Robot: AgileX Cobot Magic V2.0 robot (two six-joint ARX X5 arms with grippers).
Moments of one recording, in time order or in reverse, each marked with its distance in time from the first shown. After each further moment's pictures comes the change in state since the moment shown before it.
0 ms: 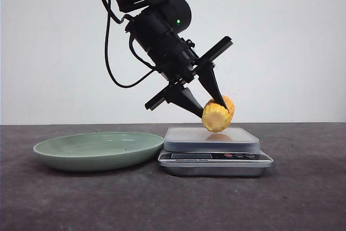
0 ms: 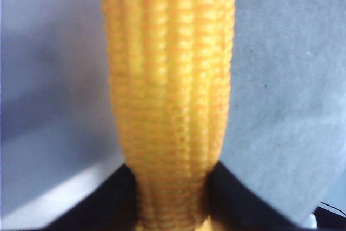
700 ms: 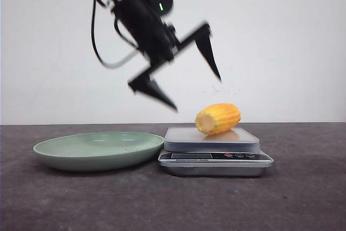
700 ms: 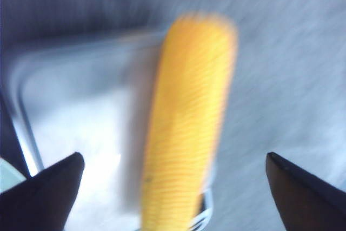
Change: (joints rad) left arm 0.108 -0.061 0.205 -0.160 -0.012 0.021; right arm 0.000 0.000 0.000 0.001 0.050 0.000
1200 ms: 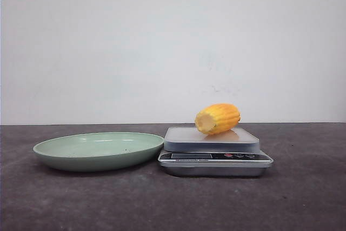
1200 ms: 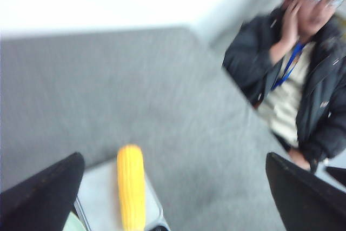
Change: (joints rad) left arm -0.016 -0.553 0.200 -0.209 -0.223 0.182; right arm 0.000 0.000 0.000 0.000 -0.001 0.000
